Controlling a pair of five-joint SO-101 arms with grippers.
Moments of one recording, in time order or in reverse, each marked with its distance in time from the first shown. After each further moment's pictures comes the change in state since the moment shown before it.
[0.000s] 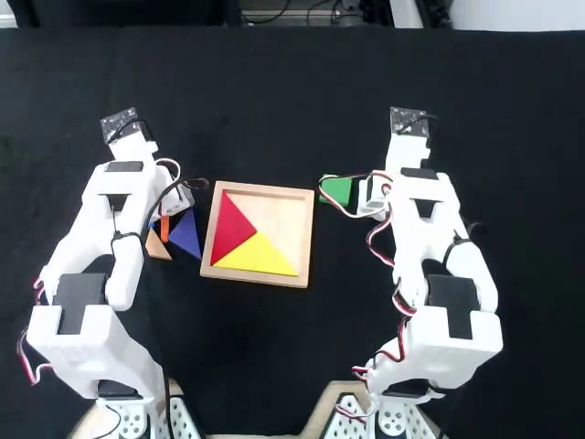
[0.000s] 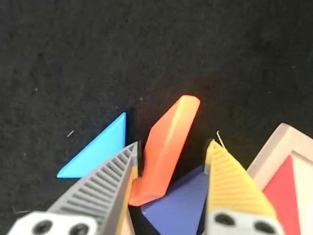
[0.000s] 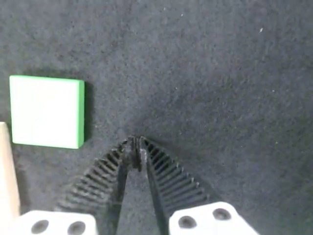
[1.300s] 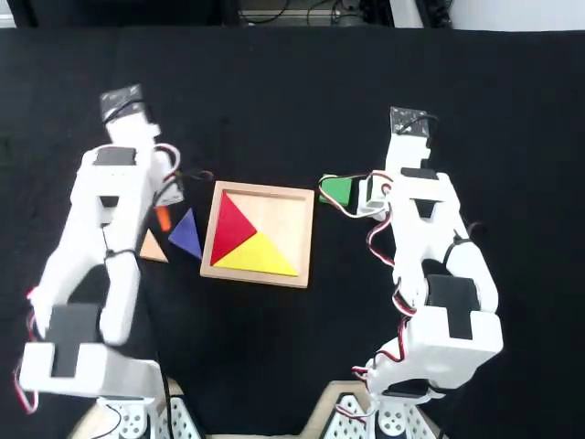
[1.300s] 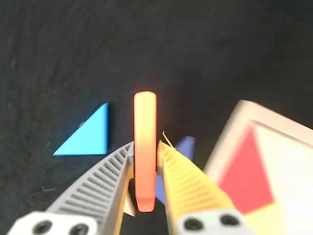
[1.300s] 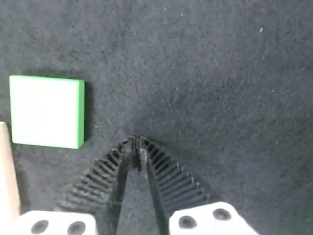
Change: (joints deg) left arm 3.1 -13.3 -3.5 10.8 -6.9; right arm 0.3 0.0 0.0 0.0 0.1
